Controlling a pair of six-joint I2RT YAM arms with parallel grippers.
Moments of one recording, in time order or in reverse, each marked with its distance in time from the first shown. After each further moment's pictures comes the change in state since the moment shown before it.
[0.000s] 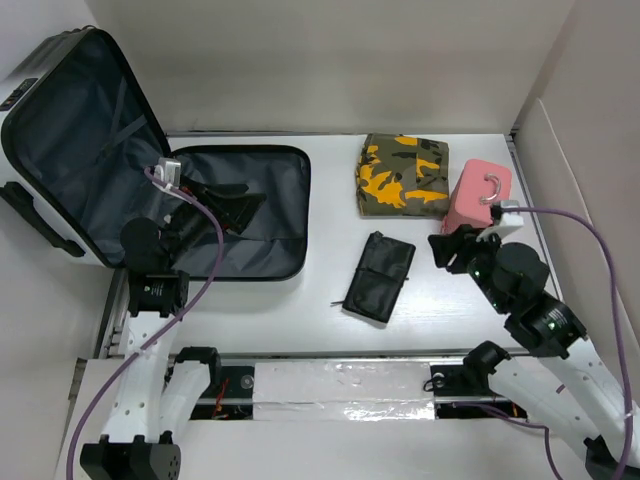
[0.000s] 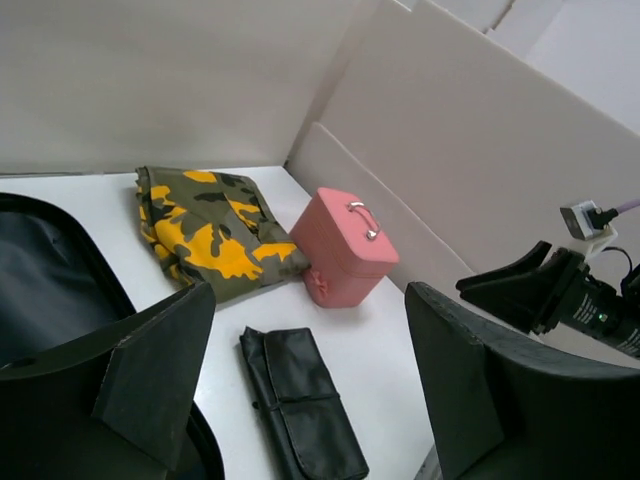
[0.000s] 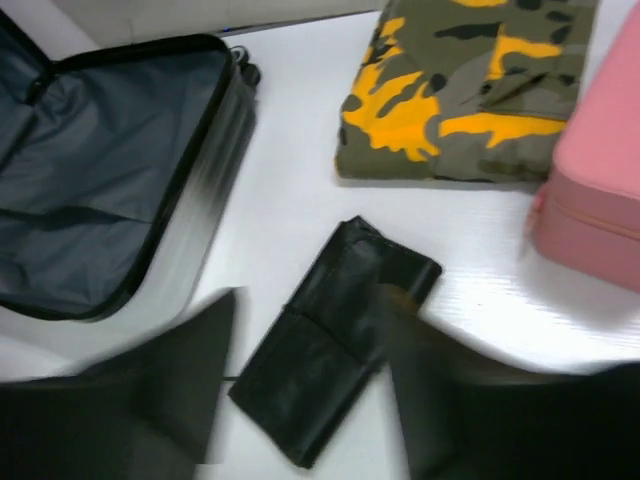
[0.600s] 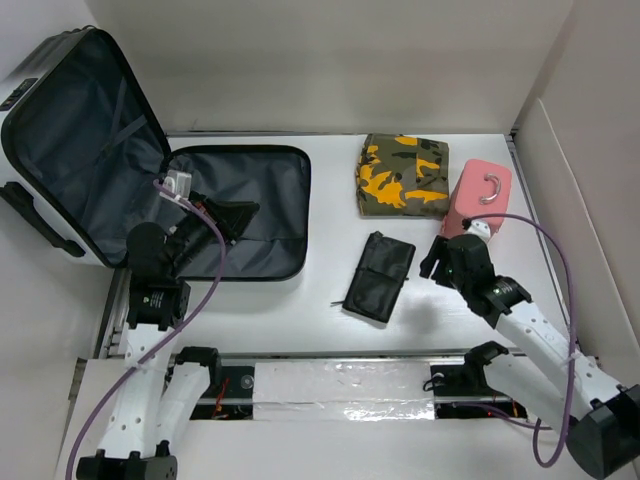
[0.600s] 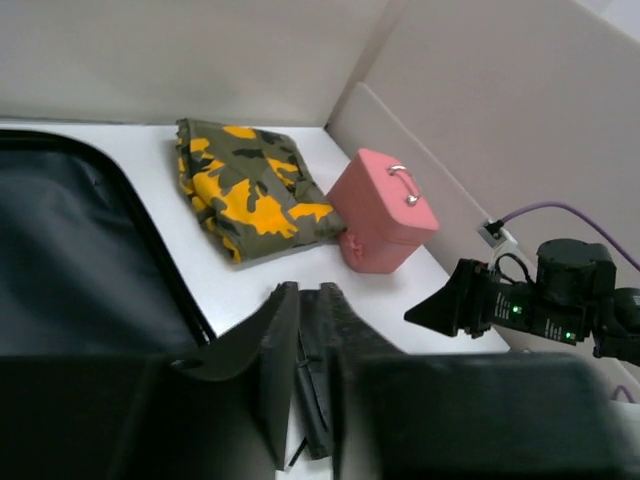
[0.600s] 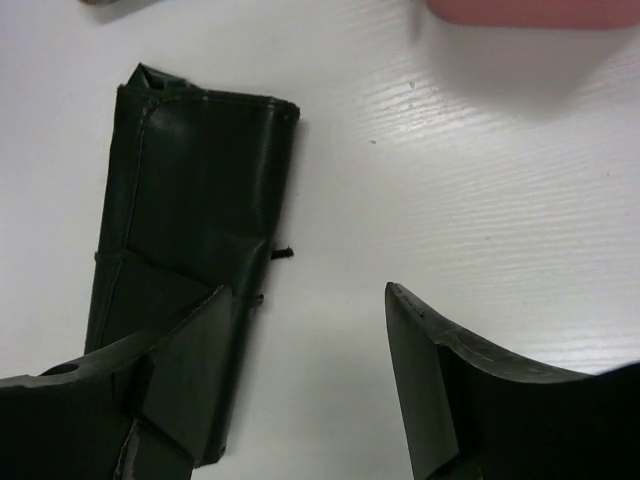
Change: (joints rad) left arm -0.034 -0.074 -0.029 -0.184 -0.050 0.115; right arm -0.143 0.225 -0.237 -0.043 0.040 0.214
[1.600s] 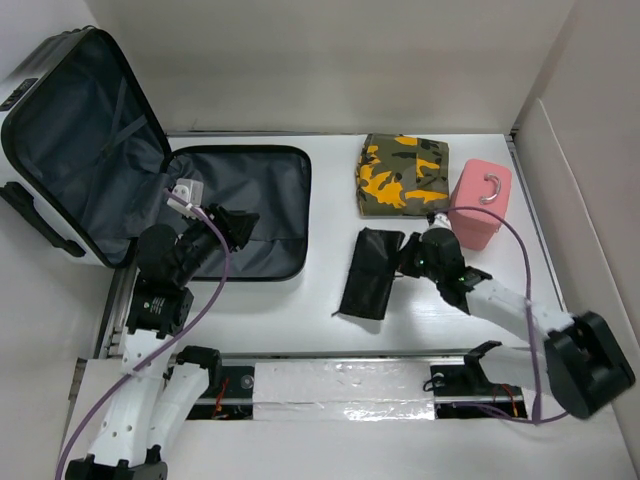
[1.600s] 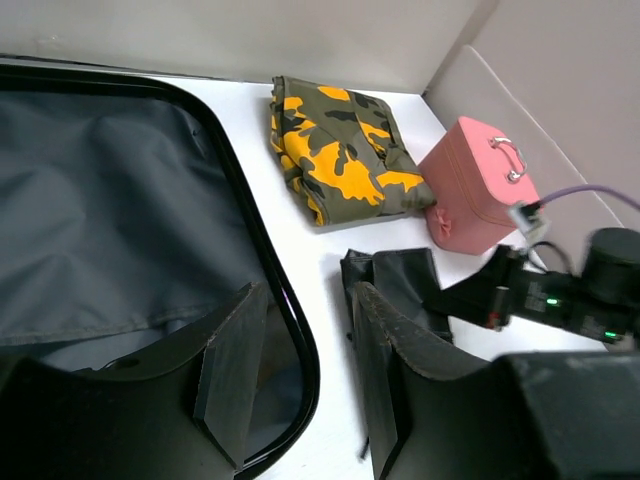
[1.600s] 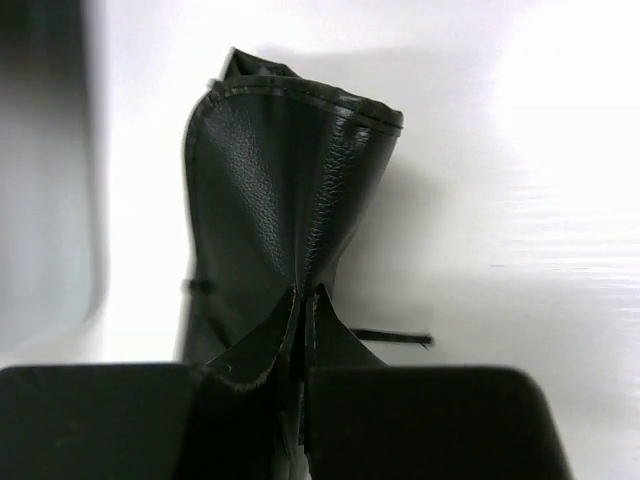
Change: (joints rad) left arm -0.106 -0.038 0.002 -0.233 -0.265 0.192; right arm -0.005 0.433 -0.100 0.621 -0.301 0.097
